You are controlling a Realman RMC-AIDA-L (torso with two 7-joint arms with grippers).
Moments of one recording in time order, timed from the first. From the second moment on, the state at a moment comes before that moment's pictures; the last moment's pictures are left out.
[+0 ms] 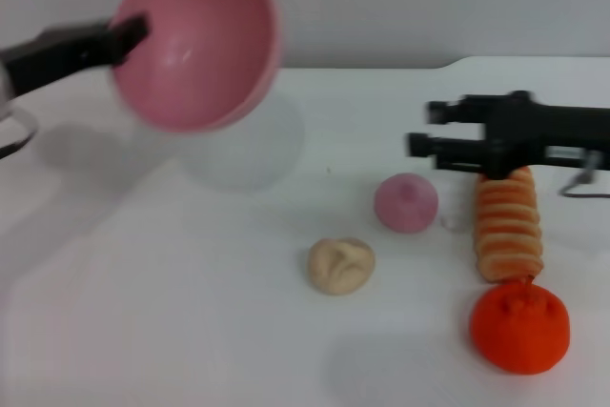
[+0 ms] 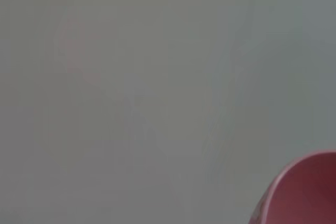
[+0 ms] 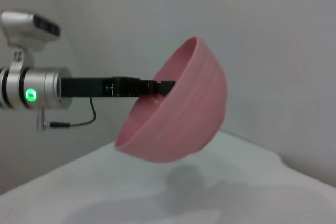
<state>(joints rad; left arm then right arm) -0.24 -2.03 1.28 1.21 1.60 0.87 -2.06 0.41 2.08 -1.02 -1.02 -1.78 -1.44 1.72</state>
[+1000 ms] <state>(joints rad) -0.21 -2.06 1.03 1.44 2.30 1.40 -2.54 0.62 2.08 -1.57 -0.91 -2.08 -1.13 1.88</state>
